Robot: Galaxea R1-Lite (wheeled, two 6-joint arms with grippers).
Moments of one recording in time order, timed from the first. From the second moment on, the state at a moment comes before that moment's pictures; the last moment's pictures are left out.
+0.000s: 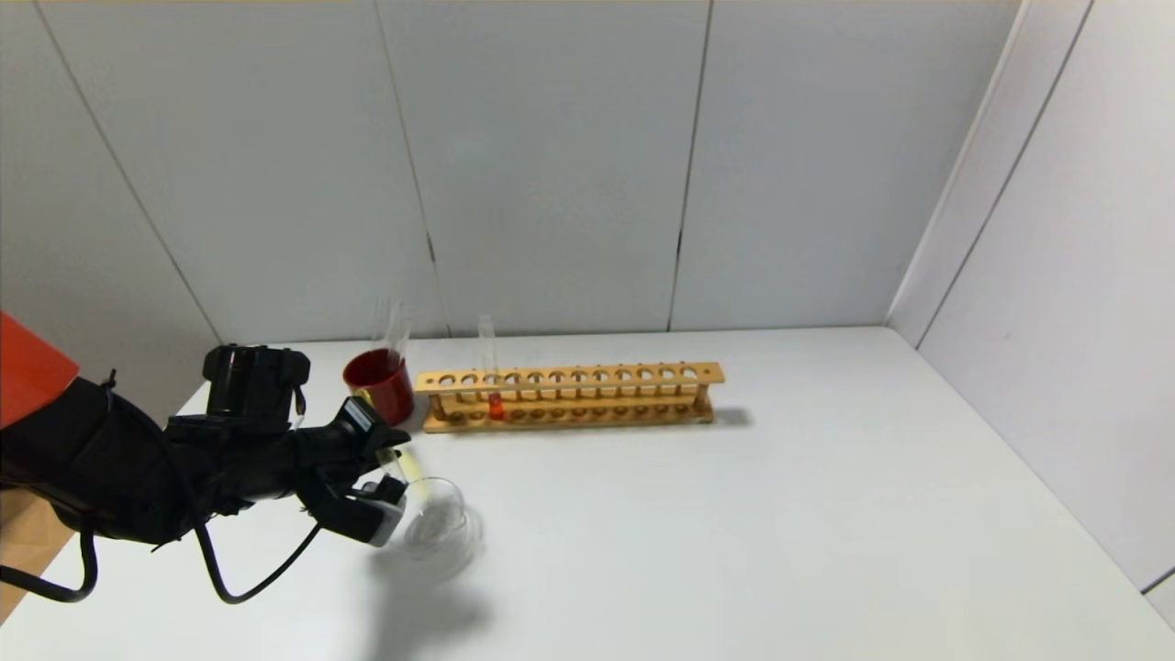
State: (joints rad) left arm -0.10 1.93 -0.67 -0.62 -0.34 2.08; right arm 0.00 0.00 0.00 0.00 0.00 0.00
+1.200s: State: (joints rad) left arm -0.11 1.97 -0.67 -0.71 -0.34 2.19; right arm 0.00 0.00 0.00 0.00 0.00 0.00
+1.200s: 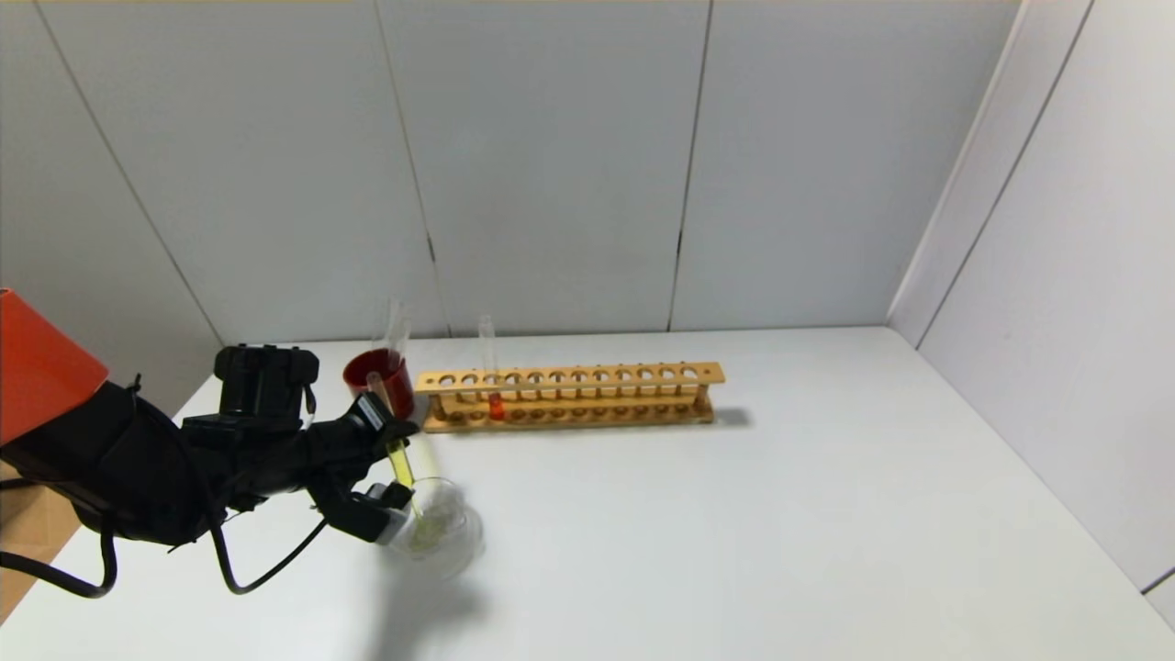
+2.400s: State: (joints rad) left arm -0.12 1.95 -0.64 -0.77 -0.34 2.29; right arm 0.00 0.00 0.00 0.00 0.00 0.00
